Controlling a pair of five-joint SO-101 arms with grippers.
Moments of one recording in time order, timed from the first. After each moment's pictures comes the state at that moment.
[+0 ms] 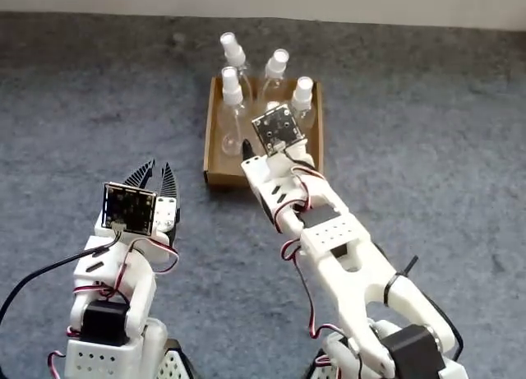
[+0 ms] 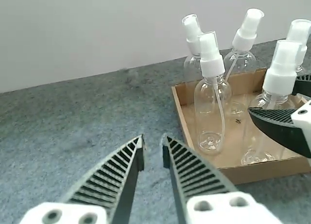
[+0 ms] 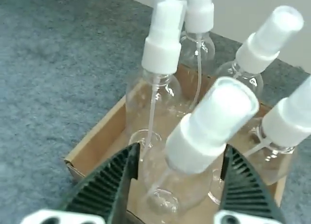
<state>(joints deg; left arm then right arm) 0.7 -98.4 82.4 39.0 -2.8 -27.3 -21.1 54.2 -2.3 9.5</state>
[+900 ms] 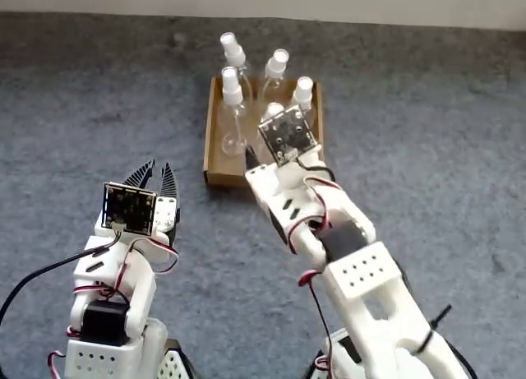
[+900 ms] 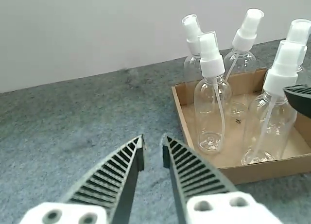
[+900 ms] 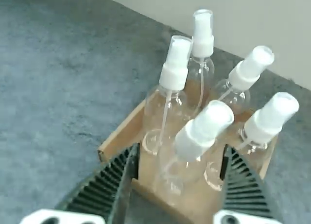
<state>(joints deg) 0.7 -98.4 82.4 39.0 -2.8 -29.3 -46.7 52.9 26.4 9.5</state>
